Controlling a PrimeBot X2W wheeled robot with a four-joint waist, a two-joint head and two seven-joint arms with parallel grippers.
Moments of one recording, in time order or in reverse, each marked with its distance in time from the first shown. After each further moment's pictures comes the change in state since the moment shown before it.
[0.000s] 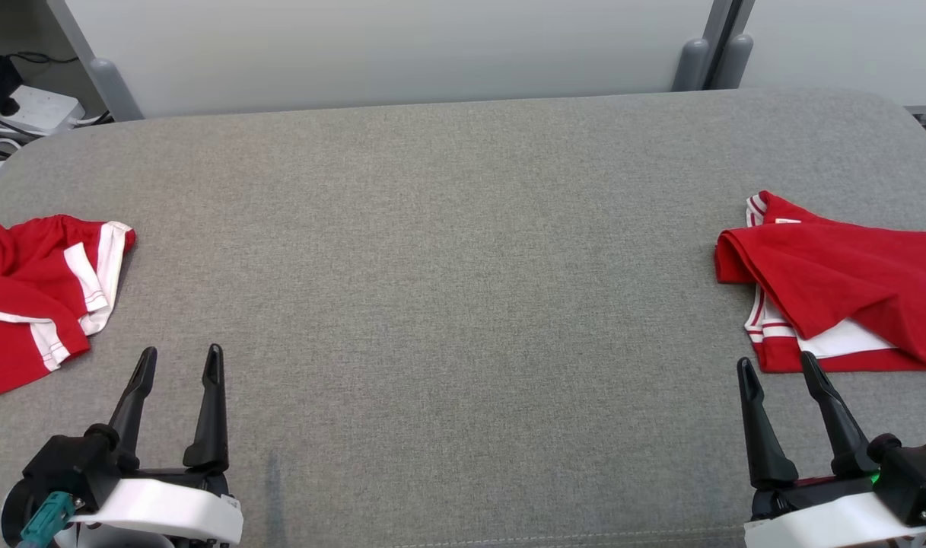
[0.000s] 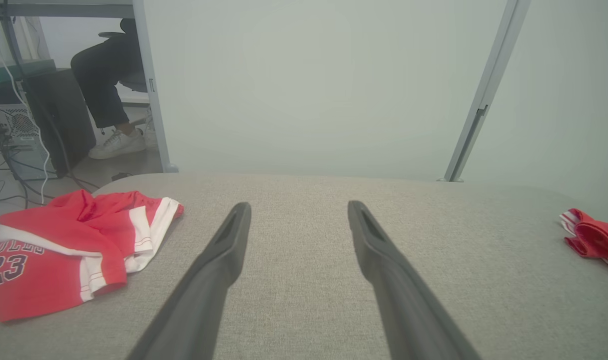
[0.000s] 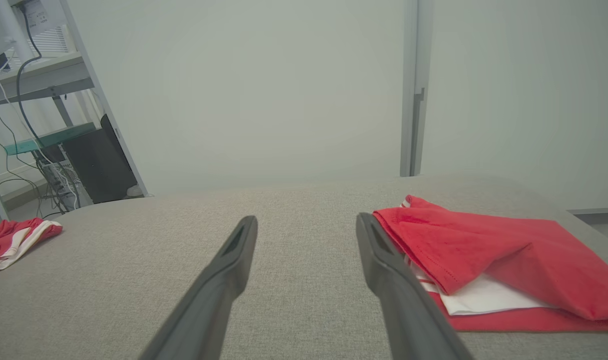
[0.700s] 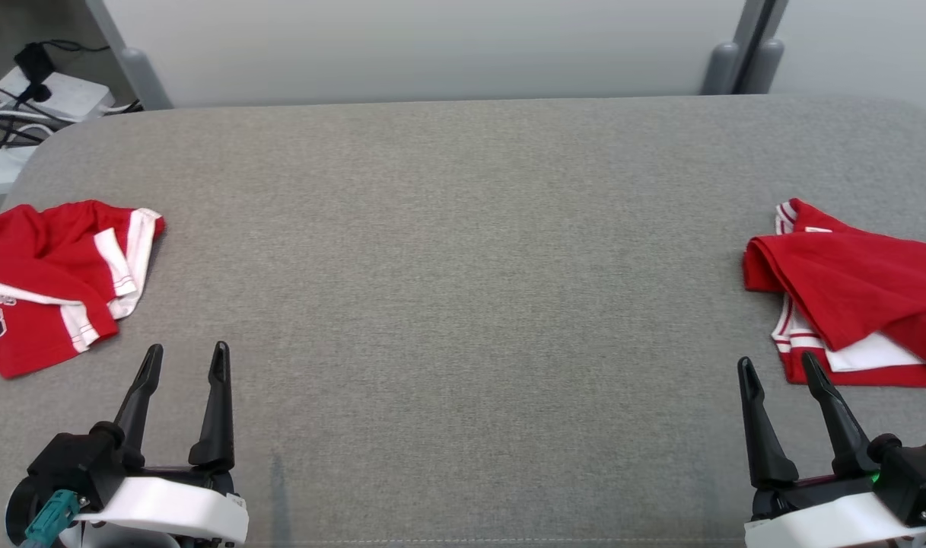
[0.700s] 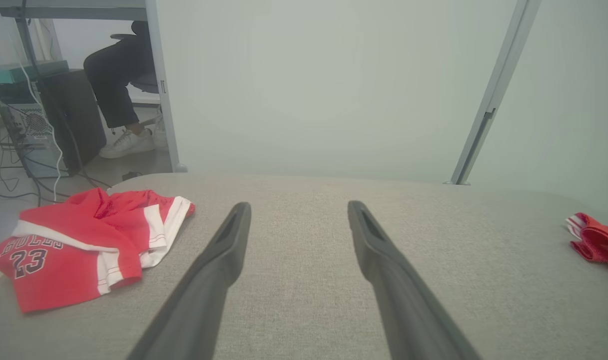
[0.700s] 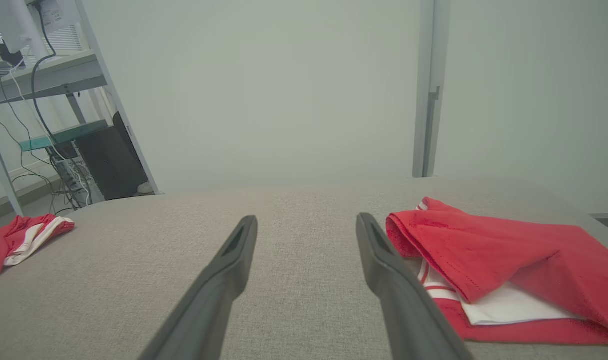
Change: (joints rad) left arm 0.000 0.002 -0.012 -0.028 0.000 0.022 0.013; right arm 0.002 0.001 -0.002 -0.007 -0.006 0.000 0.003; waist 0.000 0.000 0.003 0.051
